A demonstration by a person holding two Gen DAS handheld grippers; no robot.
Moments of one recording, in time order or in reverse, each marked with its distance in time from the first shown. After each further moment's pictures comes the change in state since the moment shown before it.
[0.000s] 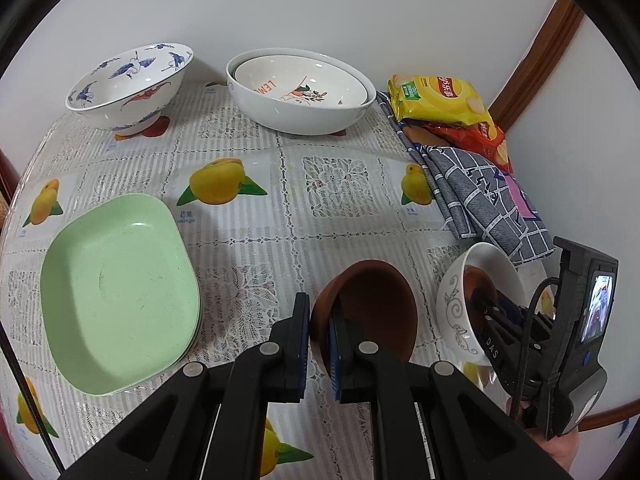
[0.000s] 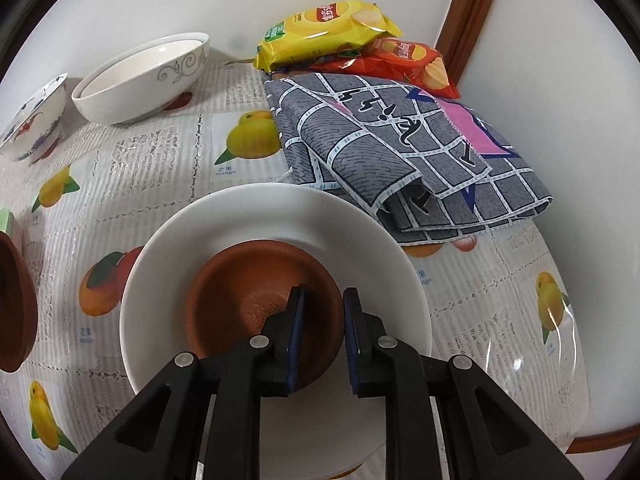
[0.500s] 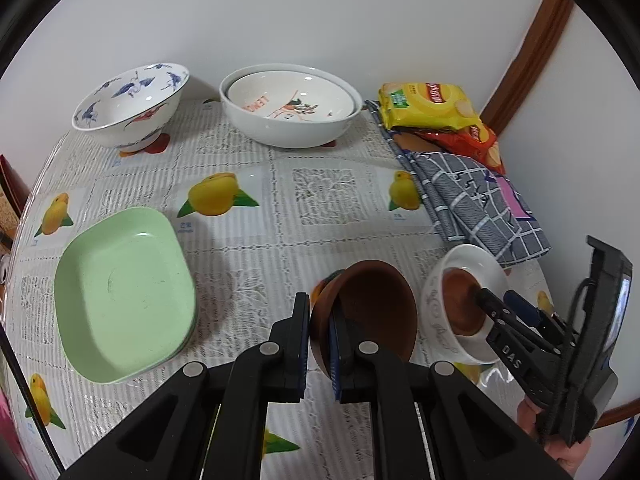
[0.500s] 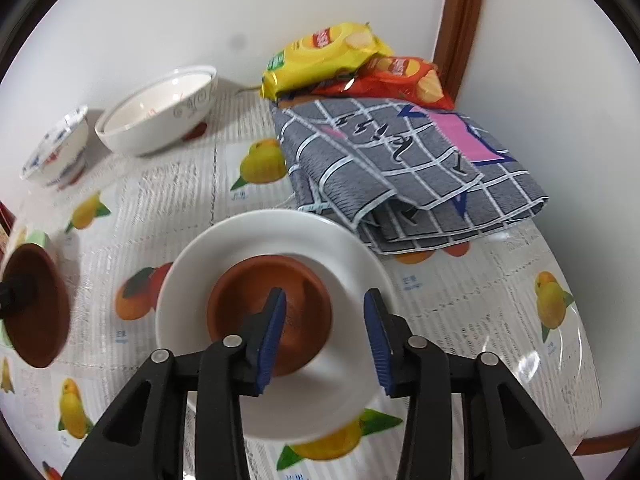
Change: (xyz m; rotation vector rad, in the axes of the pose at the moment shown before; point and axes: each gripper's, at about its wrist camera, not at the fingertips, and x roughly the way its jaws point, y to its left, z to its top) left arm -0.020 -0.023 -0.001 0.026 -0.032 0.026; right arm -0.032 -0.023 -0.002 0.059 -0.061 0.110
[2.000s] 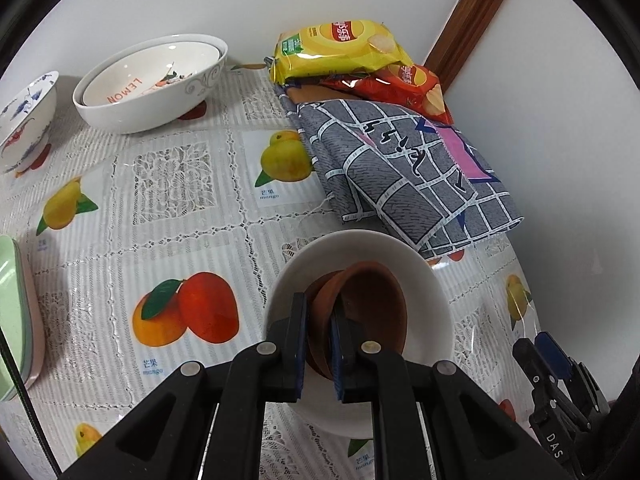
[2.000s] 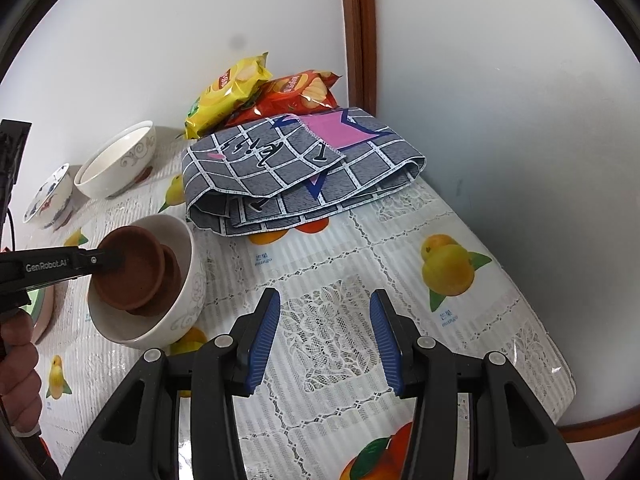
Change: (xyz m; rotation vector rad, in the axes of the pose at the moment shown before) left arm 0.079 -0.117 0.001 0.090 0.105 -0.098; right arm -0.038 -0.128 -0.045 0.142 -0.085 0.007
